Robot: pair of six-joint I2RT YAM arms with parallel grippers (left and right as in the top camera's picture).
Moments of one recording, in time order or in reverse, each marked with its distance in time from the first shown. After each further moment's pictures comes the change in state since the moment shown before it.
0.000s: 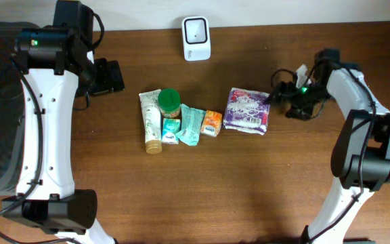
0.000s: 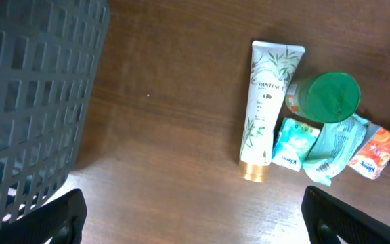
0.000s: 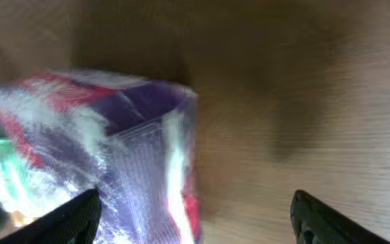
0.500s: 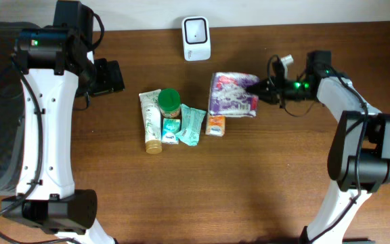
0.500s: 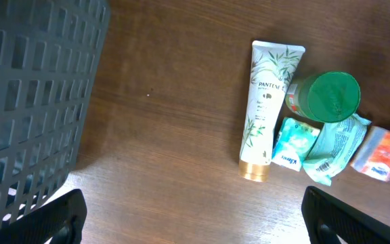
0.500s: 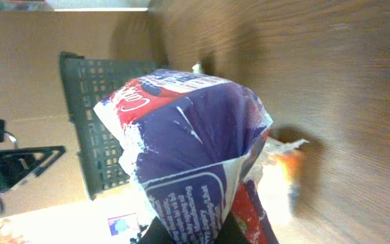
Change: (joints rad) left arm 0.000 0.000 0.000 0.000 0.000 0.000; right arm 0.057 -0.032 -0.092 0.326 -0.668 0.171
